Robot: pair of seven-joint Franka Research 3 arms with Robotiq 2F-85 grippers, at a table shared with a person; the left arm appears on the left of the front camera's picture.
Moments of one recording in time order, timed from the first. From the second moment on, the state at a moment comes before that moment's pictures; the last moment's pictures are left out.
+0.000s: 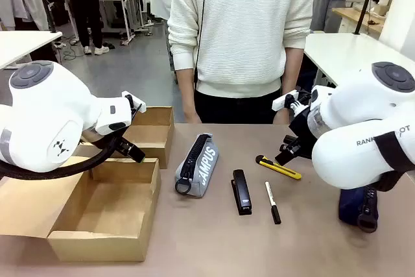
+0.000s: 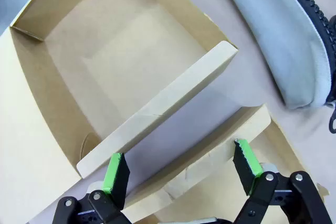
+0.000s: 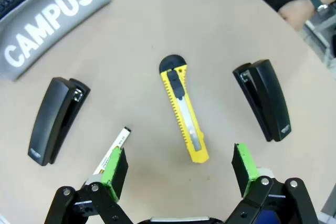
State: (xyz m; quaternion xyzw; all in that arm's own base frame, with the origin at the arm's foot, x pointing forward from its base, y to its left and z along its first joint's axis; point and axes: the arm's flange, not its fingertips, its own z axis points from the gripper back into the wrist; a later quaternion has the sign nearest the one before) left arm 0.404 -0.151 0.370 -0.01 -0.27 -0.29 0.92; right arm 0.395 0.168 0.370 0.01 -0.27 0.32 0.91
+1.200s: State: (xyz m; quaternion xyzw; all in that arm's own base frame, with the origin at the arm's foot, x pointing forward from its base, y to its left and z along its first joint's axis) left arm 0.404 -0.151 0.370 -0.01 -0.27 -0.29 0.92; right arm 0.395 0.168 0.370 0.01 -0.27 0.32 0.91
